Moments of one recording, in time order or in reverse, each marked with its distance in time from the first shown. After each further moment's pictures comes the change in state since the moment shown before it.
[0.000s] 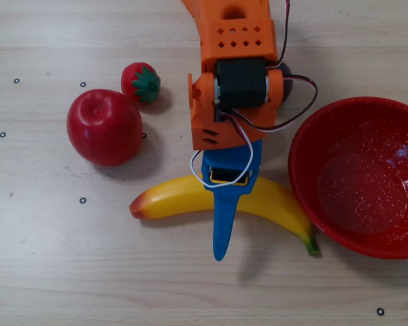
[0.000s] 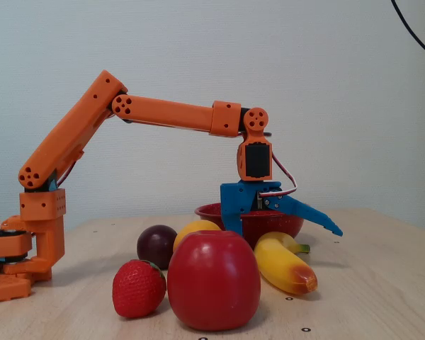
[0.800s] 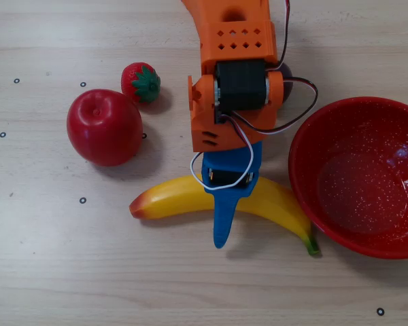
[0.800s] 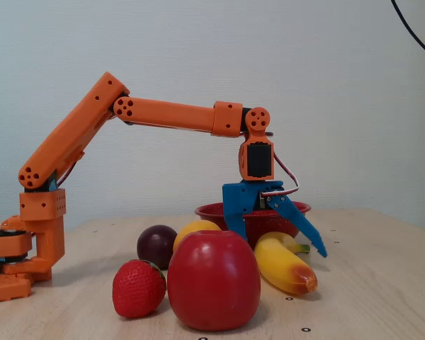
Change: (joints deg) arm 0.0 -1.3 -2.4 1.2 0.2
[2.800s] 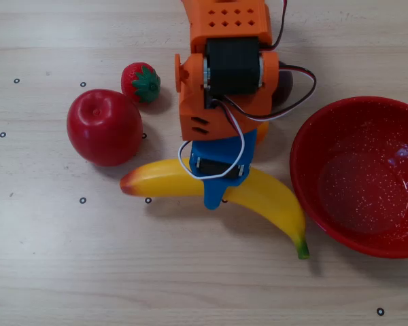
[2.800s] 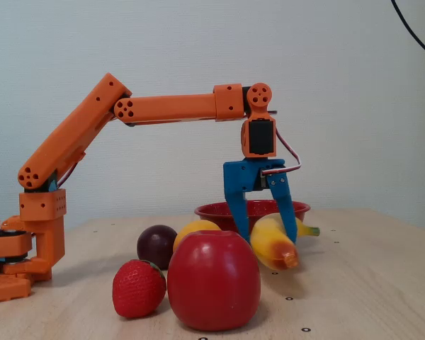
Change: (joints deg) arm -1.3 -0.3 -12.0 10.6 -4.2
